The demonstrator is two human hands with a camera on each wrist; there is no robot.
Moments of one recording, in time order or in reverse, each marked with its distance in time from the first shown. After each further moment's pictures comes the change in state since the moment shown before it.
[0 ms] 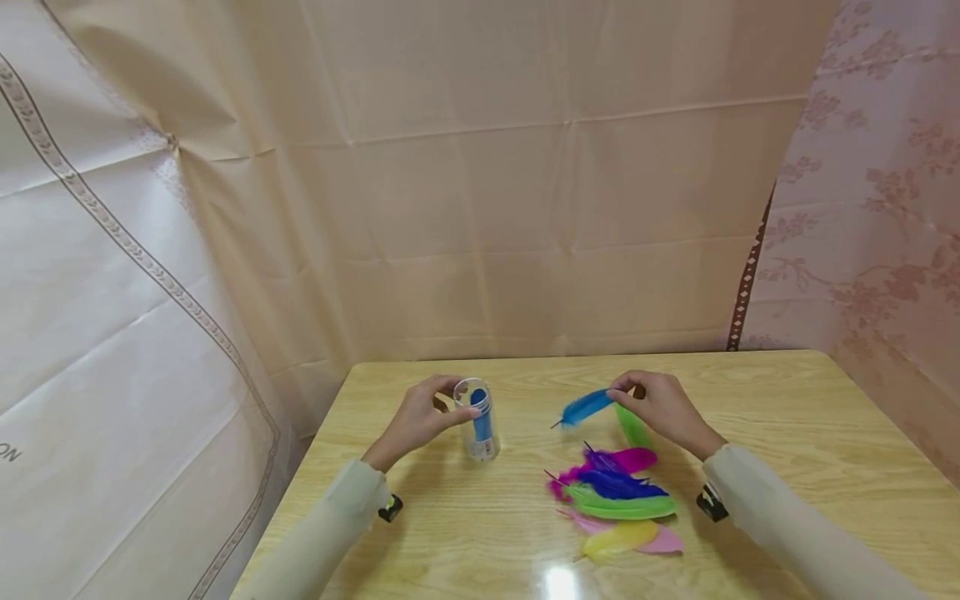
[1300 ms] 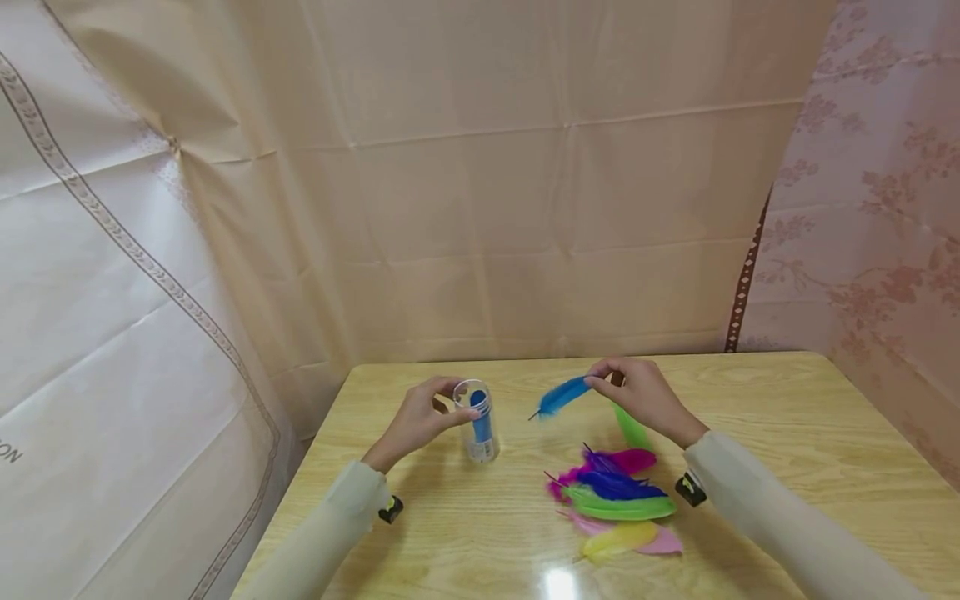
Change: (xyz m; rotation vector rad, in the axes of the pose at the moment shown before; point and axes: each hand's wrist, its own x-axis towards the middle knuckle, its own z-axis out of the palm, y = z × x) left_hand 0.001 -0.004 0.002 -0.018 0.009 0.003; right_hand 0.020 -0.031 -0.003 0.056 0.014 -0.051
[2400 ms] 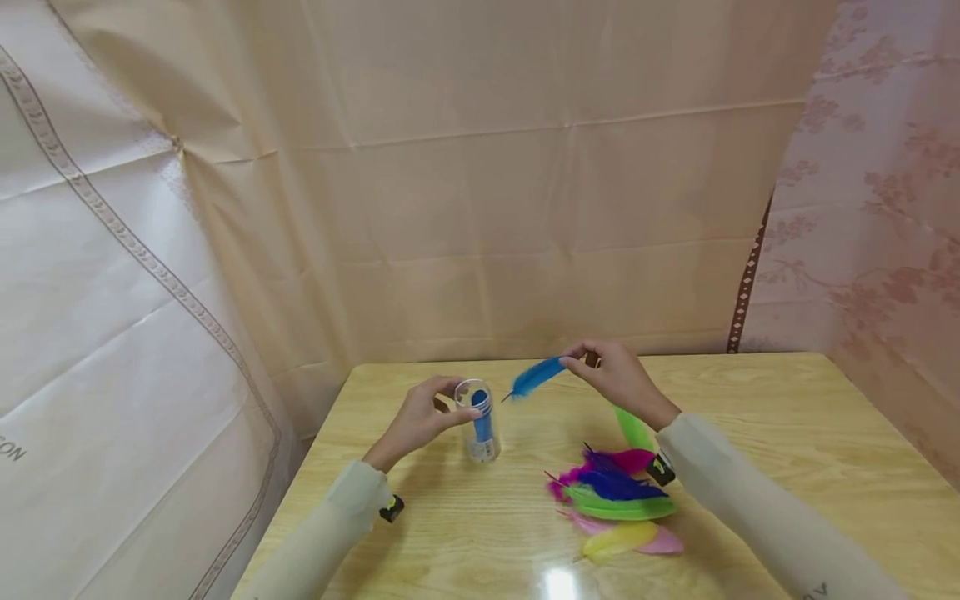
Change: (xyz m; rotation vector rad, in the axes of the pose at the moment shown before) left_hand 0.000 0.001 -0.002 0.011 -0.003 -0.014; right_hand 0.029 -0.036 0.005 0.068 0.013 -0.007
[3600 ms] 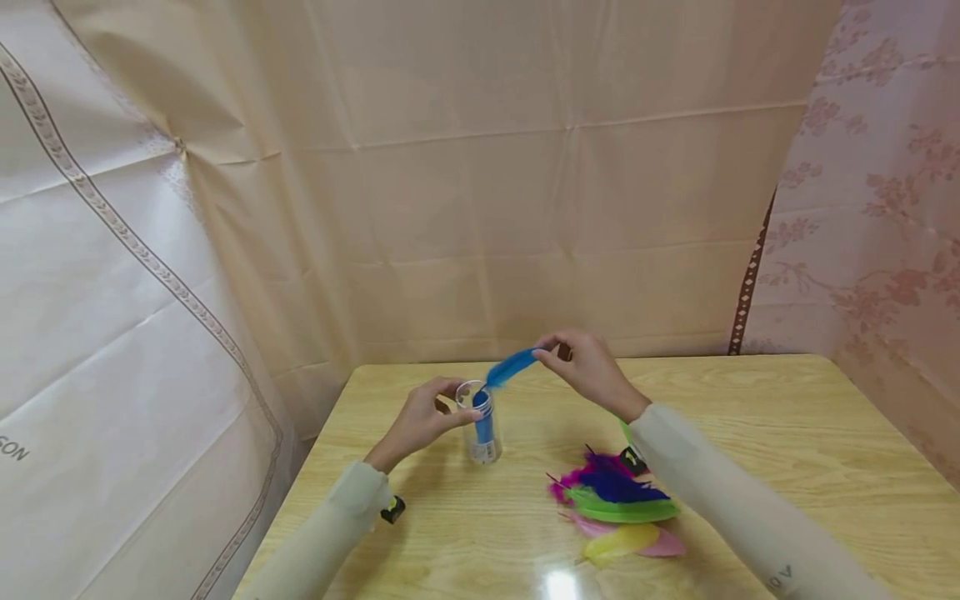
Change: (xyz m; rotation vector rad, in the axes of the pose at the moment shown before) left_hand 0.001 0.000 0.001 -0.004 0.016 -0.004; right_hand 0.021 -0.028 0.020 0.023 0.050 -0.137
